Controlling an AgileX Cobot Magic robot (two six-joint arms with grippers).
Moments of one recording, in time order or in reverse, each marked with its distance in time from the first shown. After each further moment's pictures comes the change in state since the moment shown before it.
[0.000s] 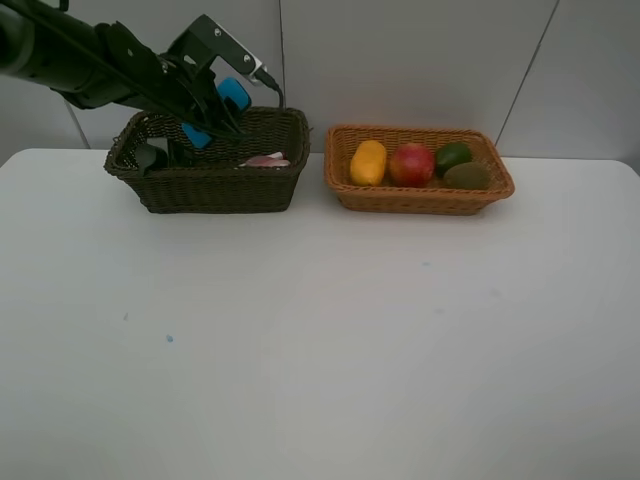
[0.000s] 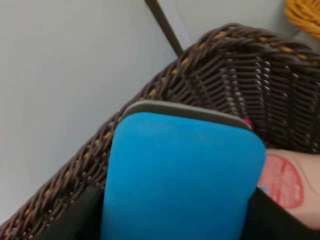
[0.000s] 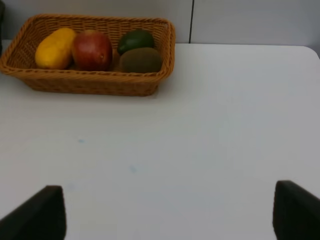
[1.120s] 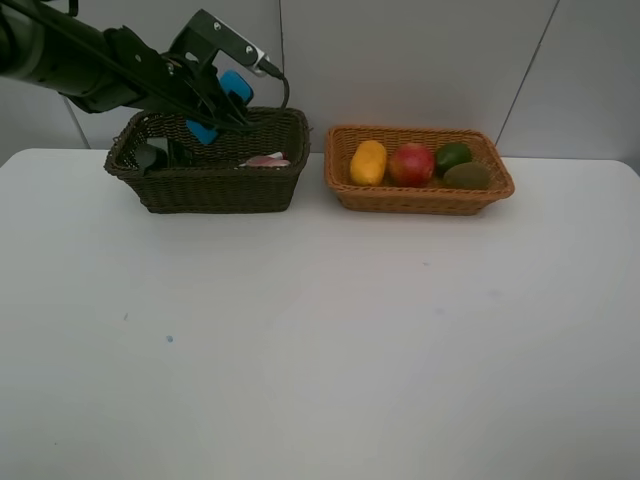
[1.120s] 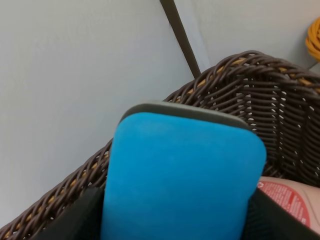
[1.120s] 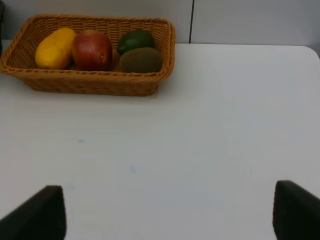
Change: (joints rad) left arm -0.012 0.004 0.000 -0.003 -0.048 -0.073; right arm 0.000 0.000 0.000 0.000 0.000 0.000
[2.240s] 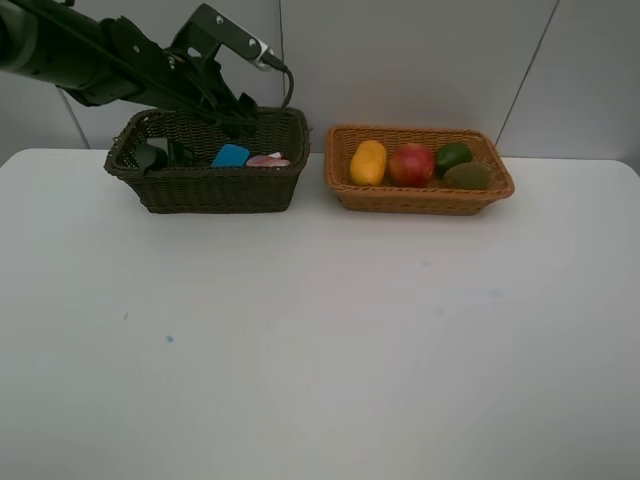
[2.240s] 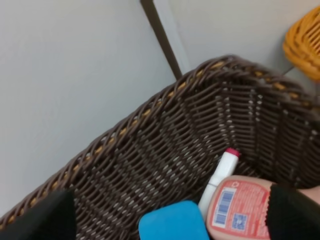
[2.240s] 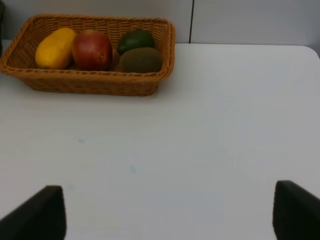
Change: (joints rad) left arm -0.012 -0.039 0.000 0.000 0.064 -0.026; right arm 0.000 0.000 0.000 0.000 0.000 0.000
